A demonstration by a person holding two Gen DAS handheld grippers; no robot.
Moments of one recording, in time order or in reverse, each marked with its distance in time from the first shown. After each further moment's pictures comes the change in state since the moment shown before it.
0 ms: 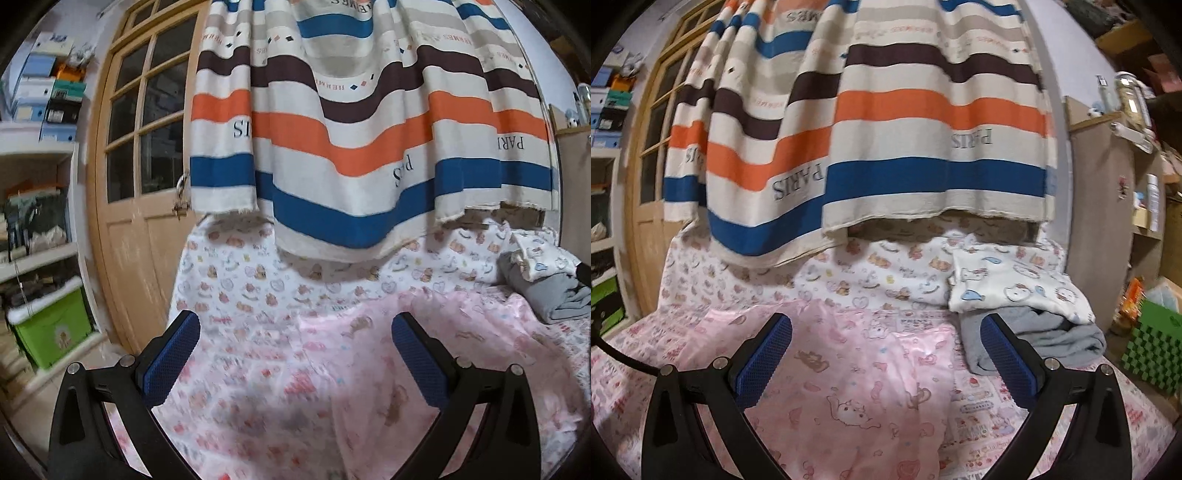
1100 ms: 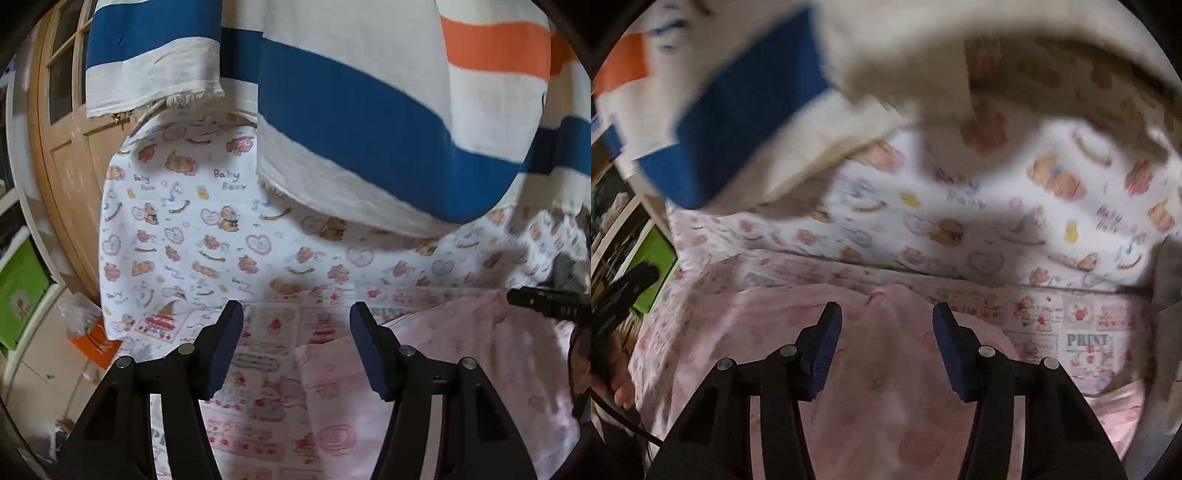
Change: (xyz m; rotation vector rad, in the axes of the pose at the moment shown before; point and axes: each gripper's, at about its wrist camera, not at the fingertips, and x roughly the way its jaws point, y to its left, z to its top) left arm 0.248 0.014 0.020 -0.072 0.440 -0.070; right arm 0.353 0.089 0.012 0.061 0.659 0.372
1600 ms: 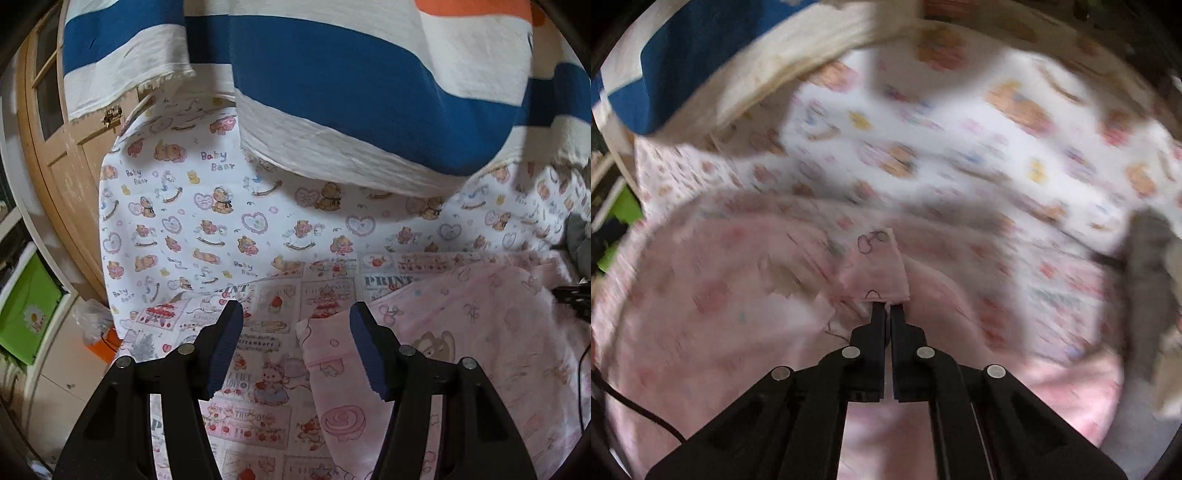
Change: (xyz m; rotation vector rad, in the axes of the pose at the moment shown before) left arm 0.010 -0.016 -0.010 0.098 0.063 0.045; right arm -0.012 -0.030 -0.053 -0.102 0.120 -0.236
